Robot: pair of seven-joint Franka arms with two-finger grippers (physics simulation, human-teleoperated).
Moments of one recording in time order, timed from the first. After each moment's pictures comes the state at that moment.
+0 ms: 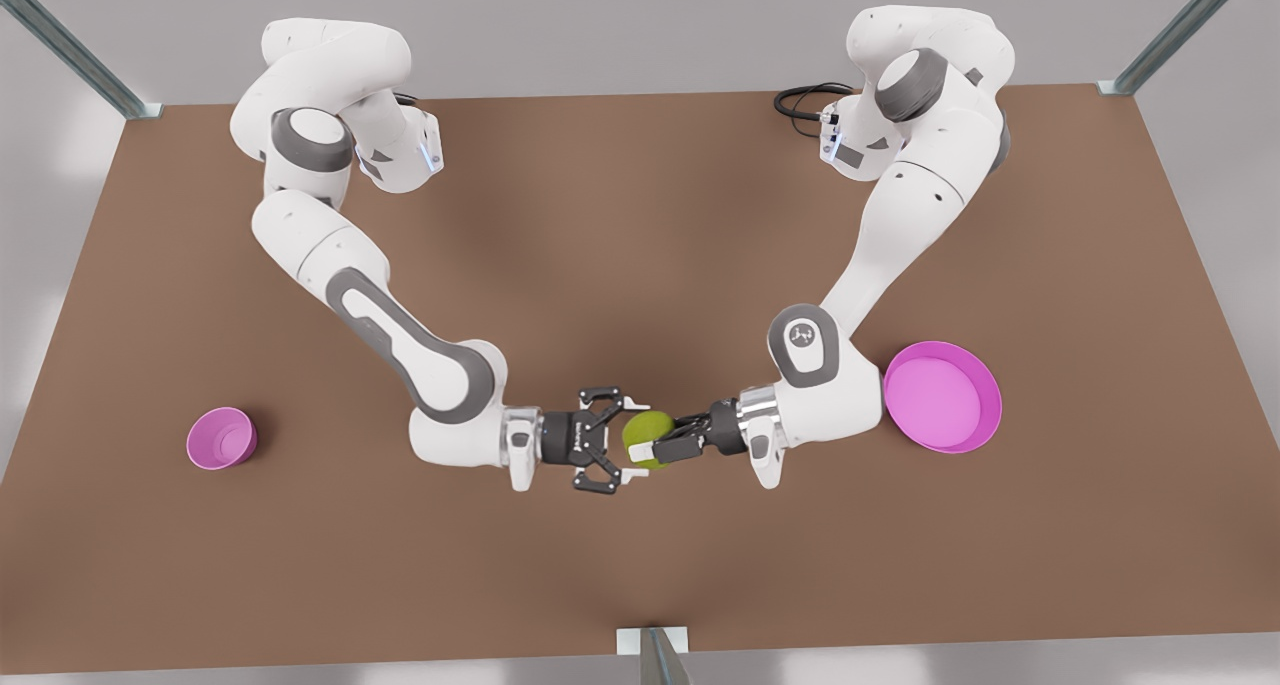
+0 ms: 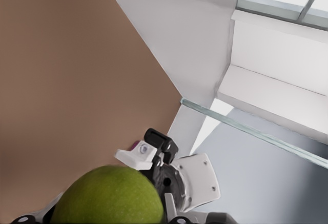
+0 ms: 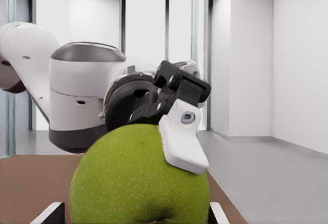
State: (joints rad) left arm -0.10 0.94 -0.66 -1.14 -0.88 2.46 -0.31; right arm -0.12 1.22 1.09 -1.17 0.87 2.47 -2.01
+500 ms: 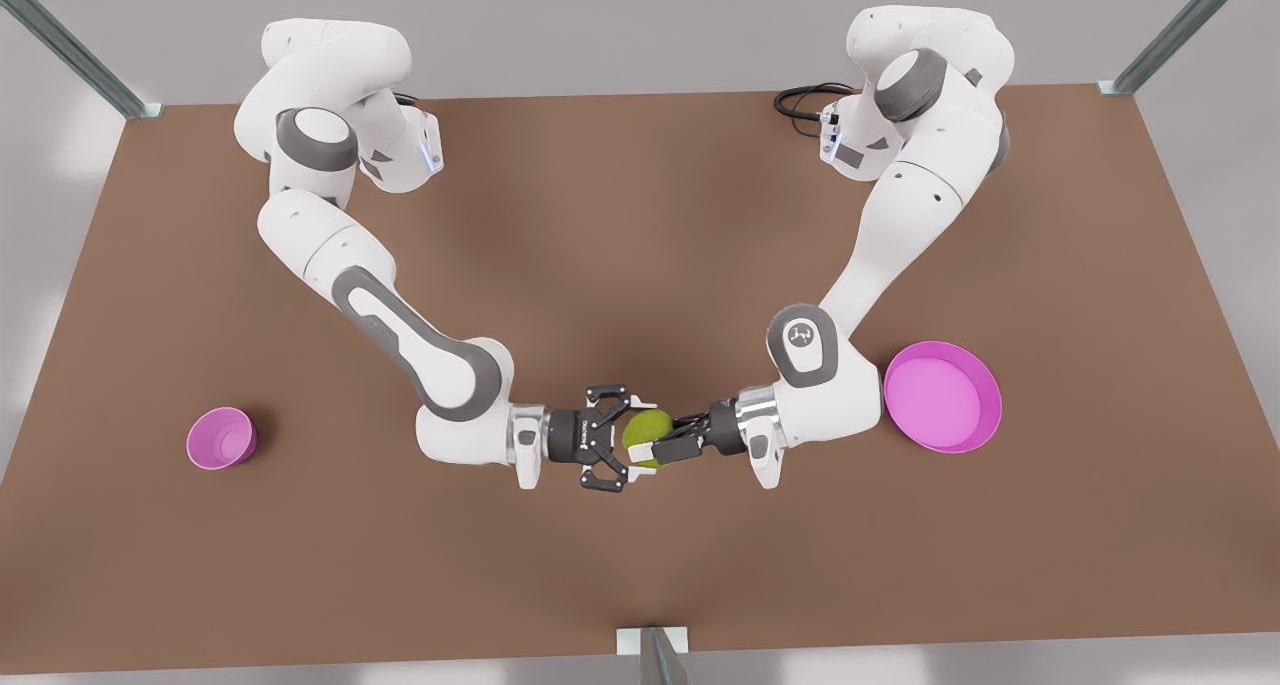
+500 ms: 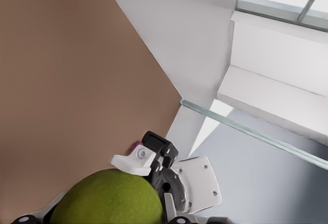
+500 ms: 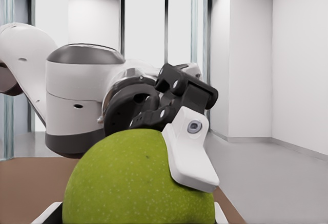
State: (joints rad) left arm -0.10 0.94 -0.66 -1.14 -0.88 2.46 -0.31; right arm -0.10 1.22 1.09 -1.16 0.87 2.48 -2.01
